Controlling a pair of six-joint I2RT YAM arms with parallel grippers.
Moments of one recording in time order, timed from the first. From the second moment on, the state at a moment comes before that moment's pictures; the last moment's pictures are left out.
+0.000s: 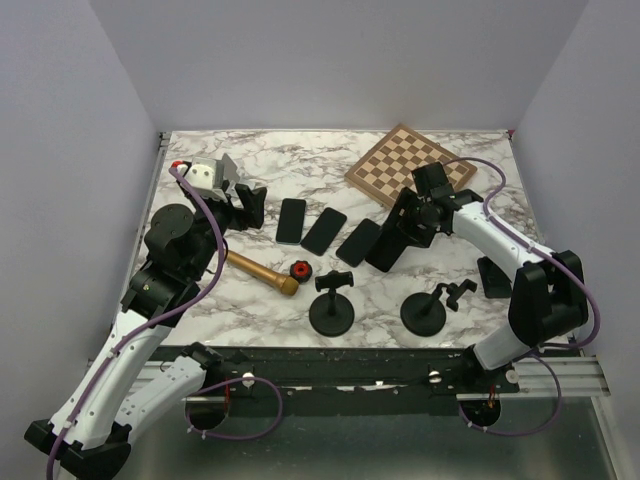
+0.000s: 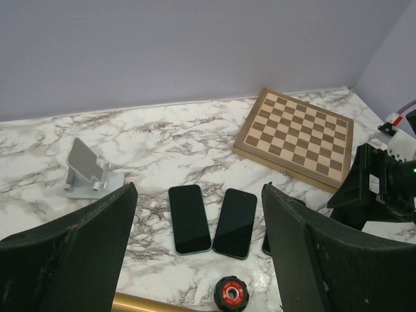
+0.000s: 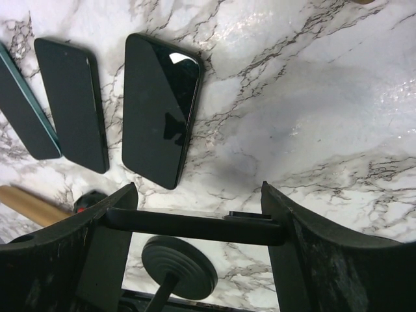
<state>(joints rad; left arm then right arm) -0.50 0.76 1.00 -0.23 -0.18 -0.14 0.35 1.57 1.15 -0.62 -0.05 0.82</state>
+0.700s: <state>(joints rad) -0.50 0.76 1.00 -0.23 -0.19 -0.14 0.35 1.63 1.05 -0.50 0.03 0.93</state>
